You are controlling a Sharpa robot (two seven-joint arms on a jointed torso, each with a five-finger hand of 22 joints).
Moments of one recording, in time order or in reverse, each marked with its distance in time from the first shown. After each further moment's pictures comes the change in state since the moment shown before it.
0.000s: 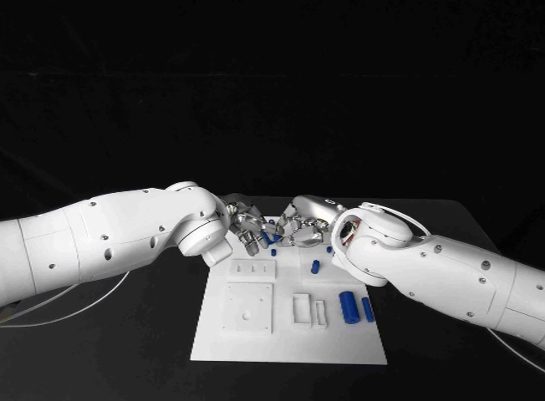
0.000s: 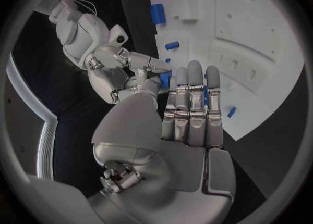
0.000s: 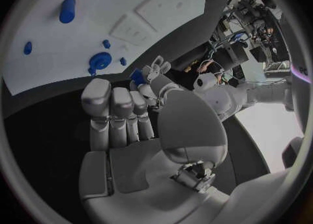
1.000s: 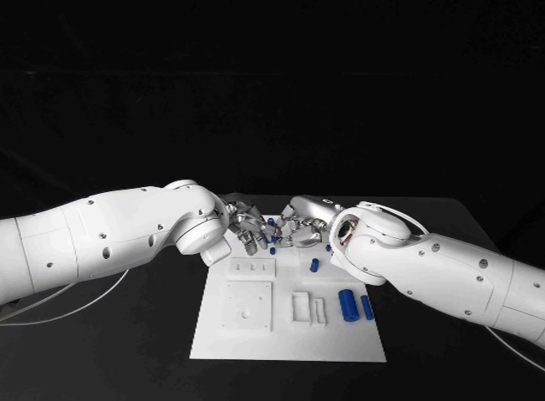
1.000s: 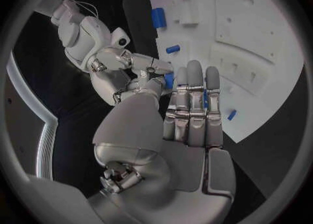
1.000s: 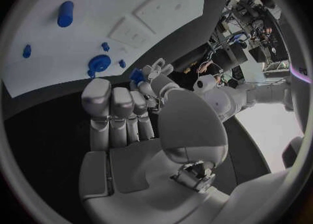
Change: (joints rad) left arm 0.001 -0.001 0.000 0.000 -0.001 0.028 0.008; left_hand 0.016 0.056 0.092 -0.043 0.046 0.009 0.026 -0.001 -0.018 -0.001 -0.013 0.026 0.003 0.006 -0.013 0.072 0.045 0.000 -0.029 -0.014 0.083 0.070; right arm -0.001 0.002 -0.002 -0.001 0.000 0.013 0.003; right_hand -0.003 -0.008 -0.010 0.010 0.011 0.003 -0.003 -0.004 0.001 0.000 0.000 0.000 -0.003 0.003 -0.003 -0.005 -0.003 0.000 0.000 0.000 -0.006 0.000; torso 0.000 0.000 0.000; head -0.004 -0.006
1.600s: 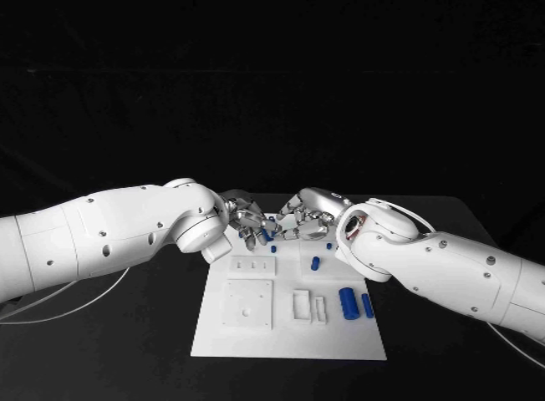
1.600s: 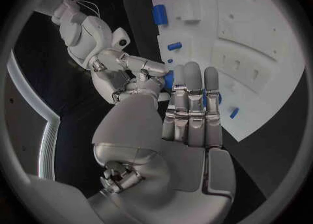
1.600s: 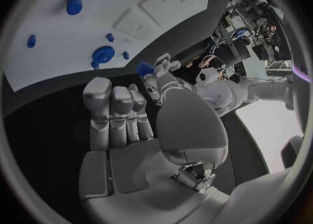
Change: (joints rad) left arm -0.001 -0.003 -0.002 -0.004 0.005 -0.021 0.025; left_hand -0.027 -0.012 -0.015 -0.015 0.102 0.022 0.021 0.001 0.052 0.005 -0.027 0.166 0.022 0.013 -0.033 0.137 0.078 0.000 0.000 -0.033 0.087 0.062; right arm 0.000 -0.020 0.002 -0.006 0.020 -0.069 0.013; right_hand 0.032 -0.071 -0.298 0.186 -0.039 -0.184 0.041 0.007 -0.001 -0.026 0.025 -0.023 -0.032 -0.013 0.013 -0.018 -0.026 0.016 0.004 0.011 -0.044 0.000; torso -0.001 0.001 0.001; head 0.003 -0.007
